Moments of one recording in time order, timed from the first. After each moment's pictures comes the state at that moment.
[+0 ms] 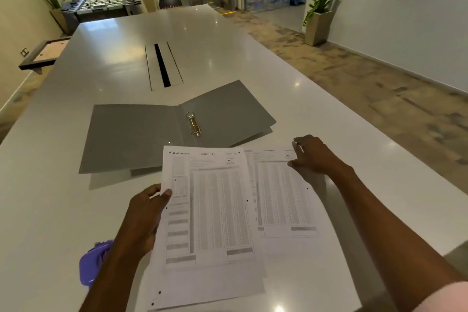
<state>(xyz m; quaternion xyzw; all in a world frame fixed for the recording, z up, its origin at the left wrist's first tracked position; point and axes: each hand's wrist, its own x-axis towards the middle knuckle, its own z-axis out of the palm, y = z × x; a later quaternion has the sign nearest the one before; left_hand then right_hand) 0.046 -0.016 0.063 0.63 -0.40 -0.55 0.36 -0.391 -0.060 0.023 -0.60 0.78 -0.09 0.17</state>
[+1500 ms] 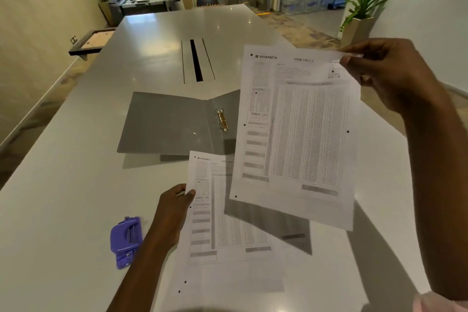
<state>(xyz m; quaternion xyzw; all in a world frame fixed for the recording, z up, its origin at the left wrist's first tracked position) 0.047 -0.001 0.033 0.66 -0.42 -0.50 0.38 -0.358 -0.053 0.253 -0.56 0.57 -0.54 0.27</state>
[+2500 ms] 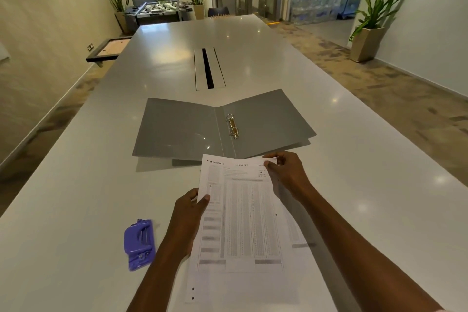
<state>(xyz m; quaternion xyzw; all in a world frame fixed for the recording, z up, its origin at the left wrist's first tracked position) 0.036 0.015 0.048 0.63 -0.43 -0.51 0.39 -0.220 -0.071 0.030 -0.52 0.64 -0.44 0.36</state>
